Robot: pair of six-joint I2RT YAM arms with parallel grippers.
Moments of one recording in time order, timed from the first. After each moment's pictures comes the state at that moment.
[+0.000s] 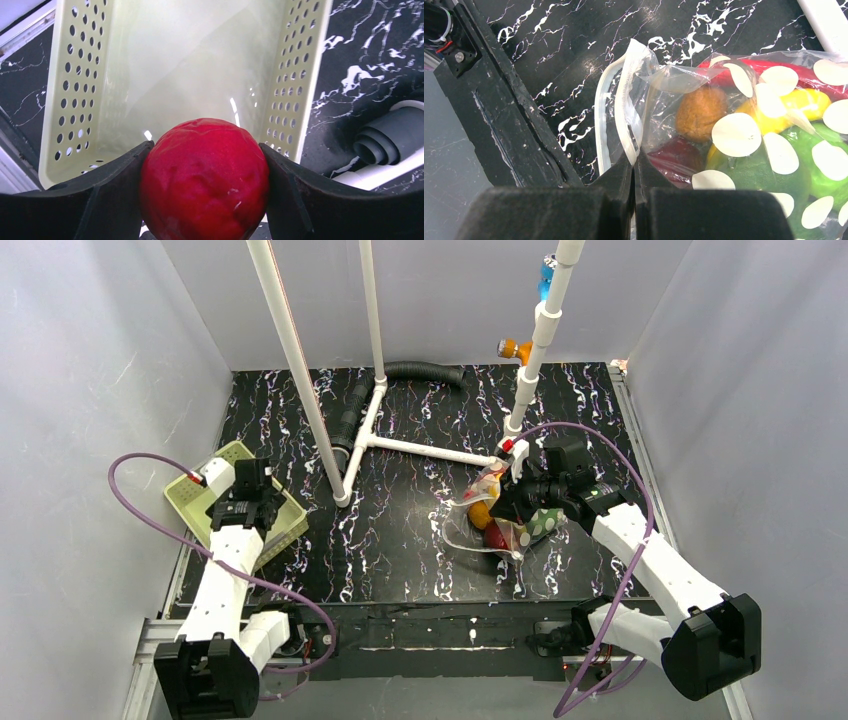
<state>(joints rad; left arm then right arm) 0.05 0.95 0.74 -0.71 -0.55 -0.71 0.42 1.08 0.84 -0.53 -0.62 -0.16</state>
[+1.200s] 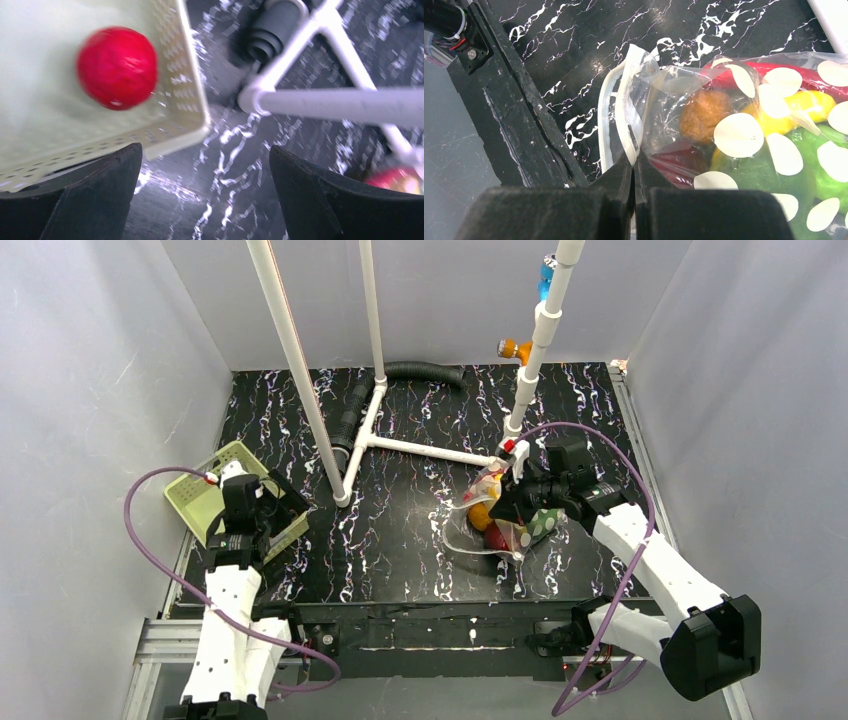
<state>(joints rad) 0.08 0.73 0.68 -0.68 -0.12 -0.58 0.41 1.08 0.84 -0.54 -0.66 -0.17</state>
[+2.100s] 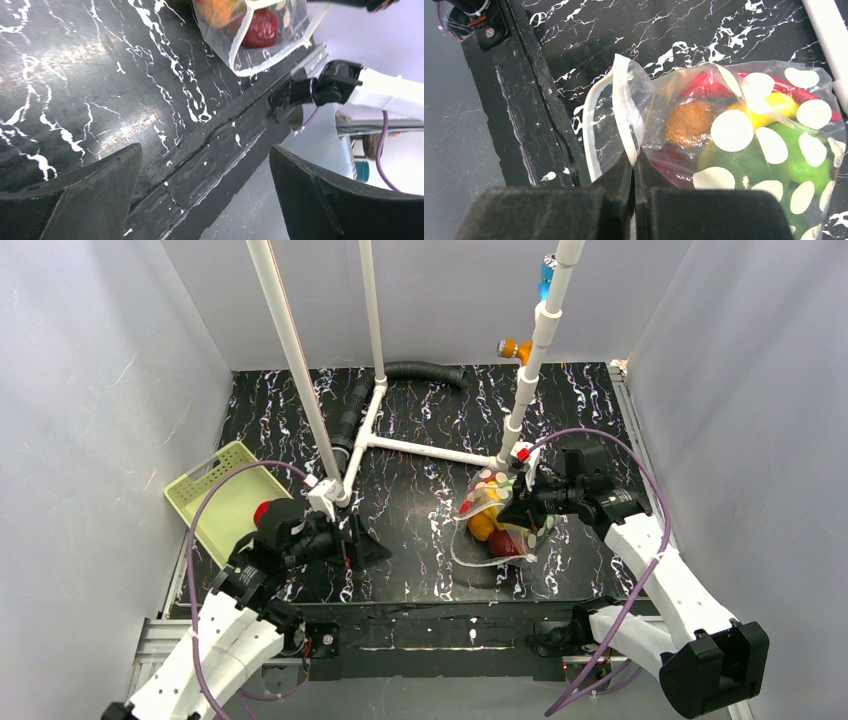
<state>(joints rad) -0.43 0.51 0.58 -0.61 0.49 -0.56 0.33 1.00 0.84 -0.64 -0.80 -0.33</state>
